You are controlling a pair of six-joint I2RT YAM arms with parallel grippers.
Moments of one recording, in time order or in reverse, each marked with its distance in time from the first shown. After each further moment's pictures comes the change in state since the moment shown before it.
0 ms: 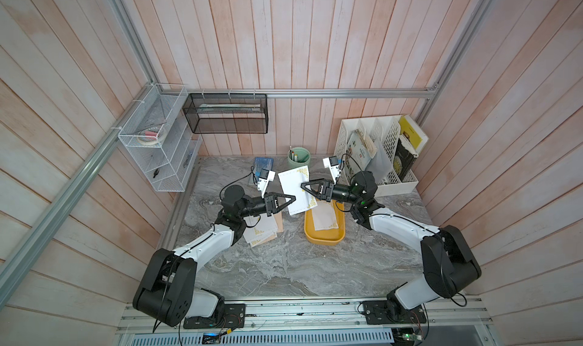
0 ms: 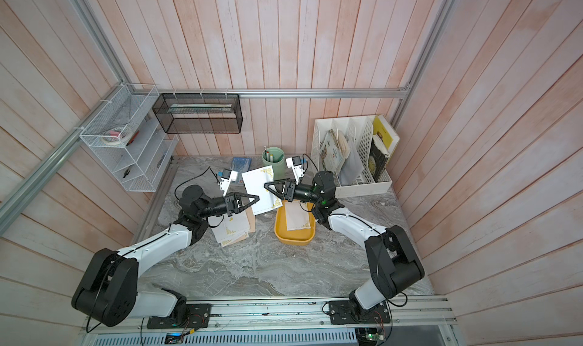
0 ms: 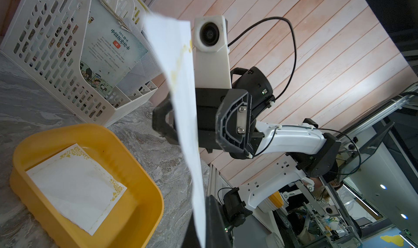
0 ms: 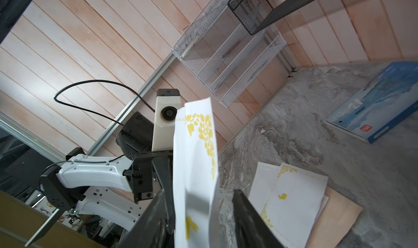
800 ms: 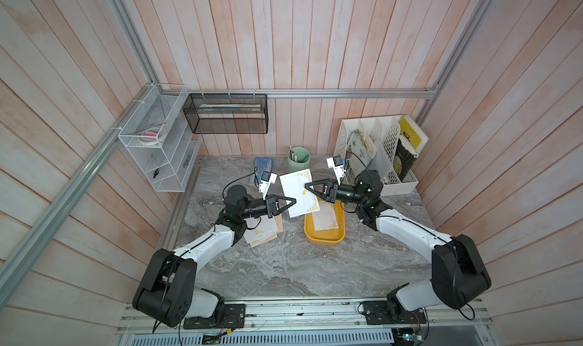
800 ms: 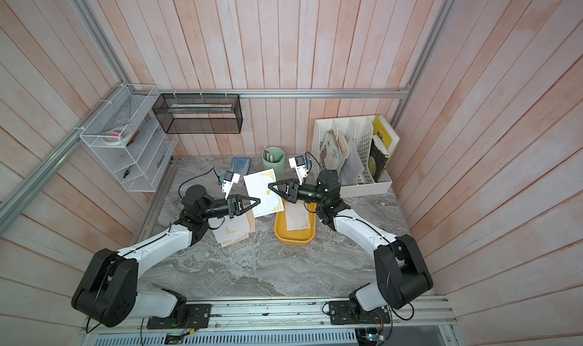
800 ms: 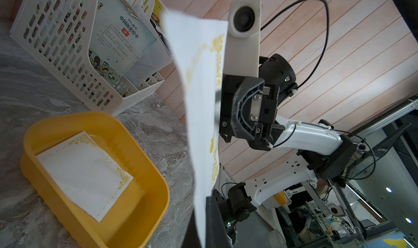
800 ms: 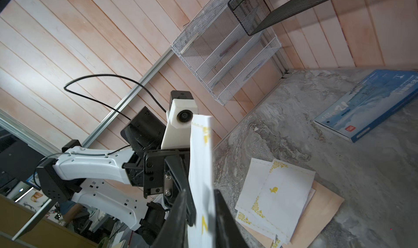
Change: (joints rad) left arm -0.006 -0.002 0.000 -0.101 -0.008 0.061; right arm -0.029 -0.084 0.000 -0.161 0.002 -0.115
